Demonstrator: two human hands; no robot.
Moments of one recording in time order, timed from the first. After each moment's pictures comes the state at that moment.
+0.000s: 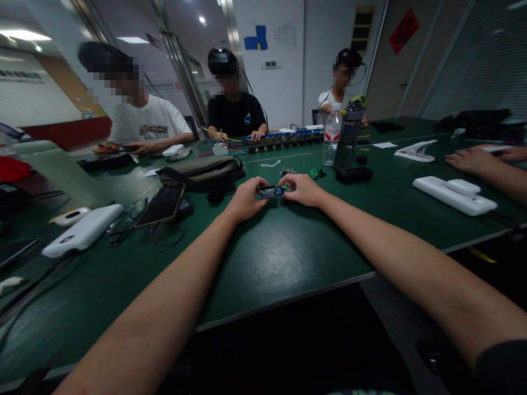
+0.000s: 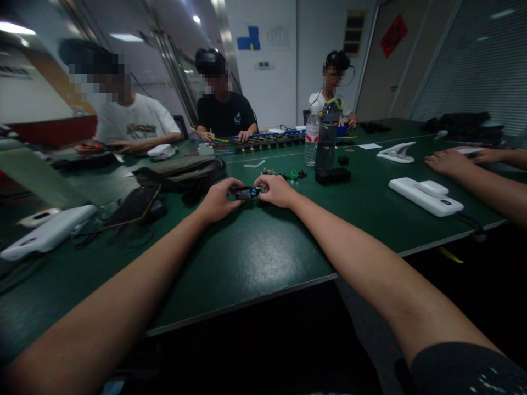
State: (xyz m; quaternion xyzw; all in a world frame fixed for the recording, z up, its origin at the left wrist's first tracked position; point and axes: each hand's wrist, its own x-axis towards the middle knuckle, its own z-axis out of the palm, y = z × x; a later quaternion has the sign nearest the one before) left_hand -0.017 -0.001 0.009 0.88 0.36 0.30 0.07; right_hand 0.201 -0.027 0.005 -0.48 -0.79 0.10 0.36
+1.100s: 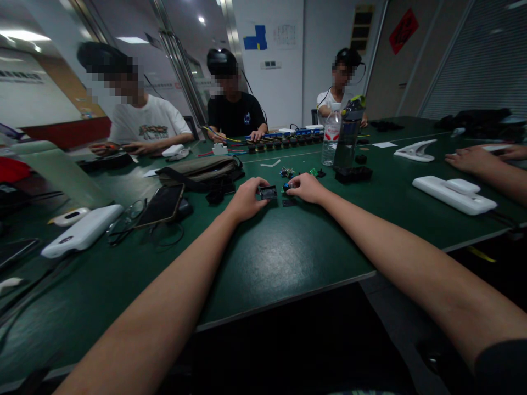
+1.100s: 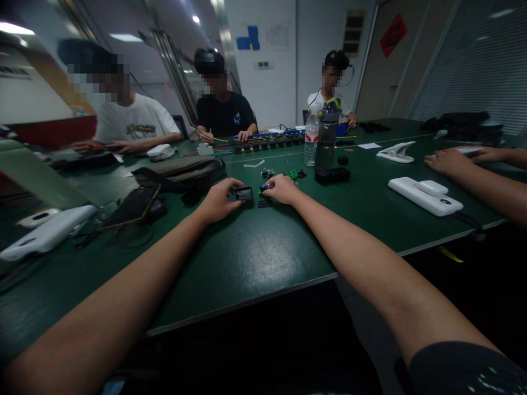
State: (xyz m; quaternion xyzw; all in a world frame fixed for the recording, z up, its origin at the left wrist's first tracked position) left_hand -0.016 -0.001 0.009 0.88 0.36 0.29 0.07; right_hand 0.211 -0.017 0.003 -0.60 -0.73 0.12 0.30
